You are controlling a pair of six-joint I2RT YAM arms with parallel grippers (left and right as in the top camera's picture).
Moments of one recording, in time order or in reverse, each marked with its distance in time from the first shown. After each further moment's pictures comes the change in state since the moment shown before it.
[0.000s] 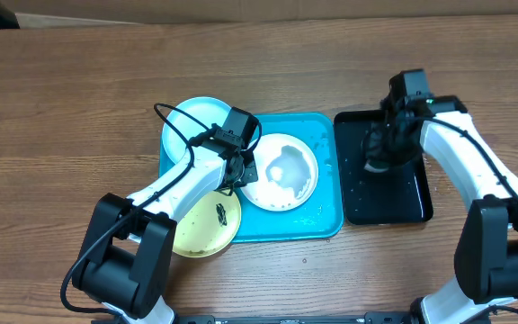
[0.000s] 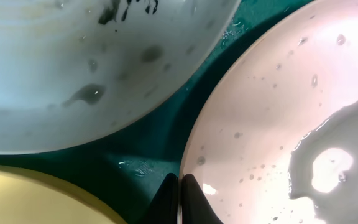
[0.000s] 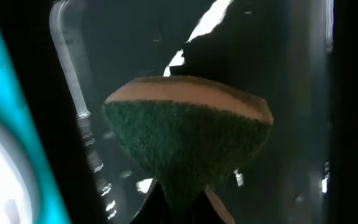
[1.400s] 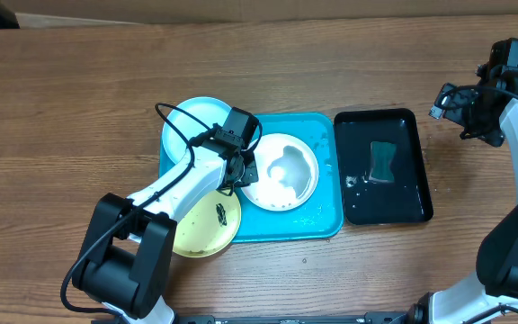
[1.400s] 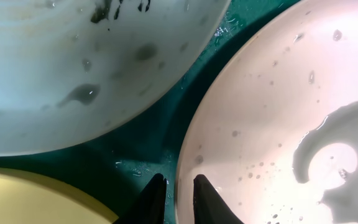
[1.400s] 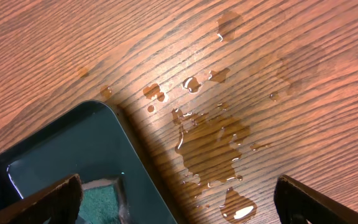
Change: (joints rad) left arm 0.000 0.000 0.000 0.000 0.007 0.015; right arm -0.347 0.009 0.262 -0.098 0.048 0.018
